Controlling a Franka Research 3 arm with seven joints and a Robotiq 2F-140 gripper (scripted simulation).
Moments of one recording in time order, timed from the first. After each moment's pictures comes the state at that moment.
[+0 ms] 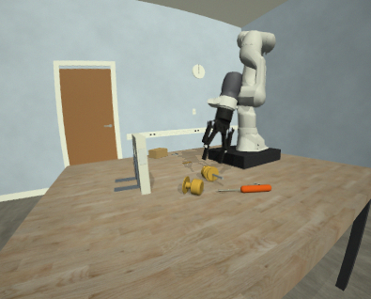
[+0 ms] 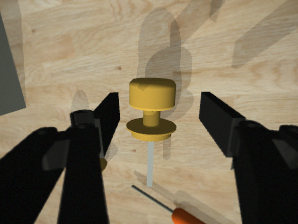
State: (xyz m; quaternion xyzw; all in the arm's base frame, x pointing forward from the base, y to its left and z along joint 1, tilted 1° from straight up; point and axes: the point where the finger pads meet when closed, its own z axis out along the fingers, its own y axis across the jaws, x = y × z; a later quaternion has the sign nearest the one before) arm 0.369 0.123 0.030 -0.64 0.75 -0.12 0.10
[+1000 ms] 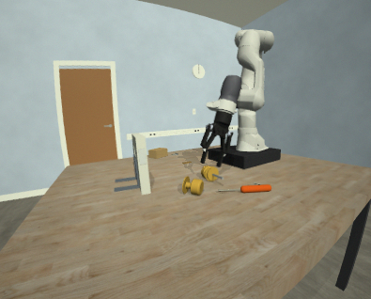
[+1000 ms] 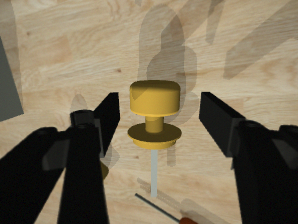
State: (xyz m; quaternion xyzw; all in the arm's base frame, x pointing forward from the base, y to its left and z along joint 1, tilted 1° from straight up) arm 0.376 0.121 0.014 -0.63 0.76 -0.13 0.10
